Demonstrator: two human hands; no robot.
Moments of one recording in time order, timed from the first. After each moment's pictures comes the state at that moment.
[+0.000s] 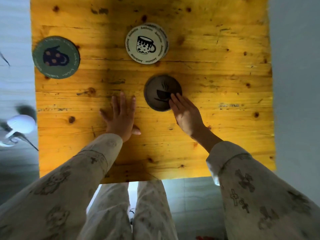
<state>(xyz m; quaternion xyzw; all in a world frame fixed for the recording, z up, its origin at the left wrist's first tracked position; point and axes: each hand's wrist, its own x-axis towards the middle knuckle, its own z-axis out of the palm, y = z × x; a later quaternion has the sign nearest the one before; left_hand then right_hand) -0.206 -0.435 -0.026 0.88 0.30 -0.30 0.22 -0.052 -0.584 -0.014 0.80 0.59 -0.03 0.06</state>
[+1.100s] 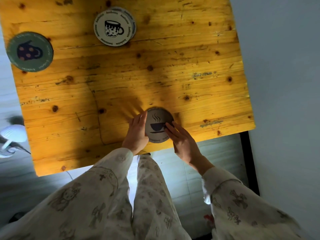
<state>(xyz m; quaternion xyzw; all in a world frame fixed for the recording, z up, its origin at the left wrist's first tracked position) -0.237 -0.566 -0.019 0.84 0.28 -0.14 0.44 -0.164 -0.735 -0.009 0.86 0.47 -0.20 -0.09</state>
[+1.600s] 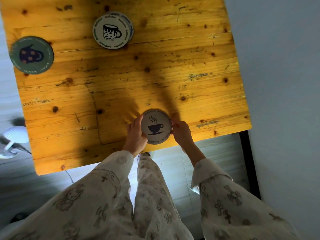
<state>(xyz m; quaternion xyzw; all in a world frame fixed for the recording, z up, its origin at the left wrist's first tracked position) -0.240 -0.582 -0.011 0.78 0.36 -0.10 0.50 -0.139 -0.701 -0.007 0.86 -0.01 -0.39 -0.33</state>
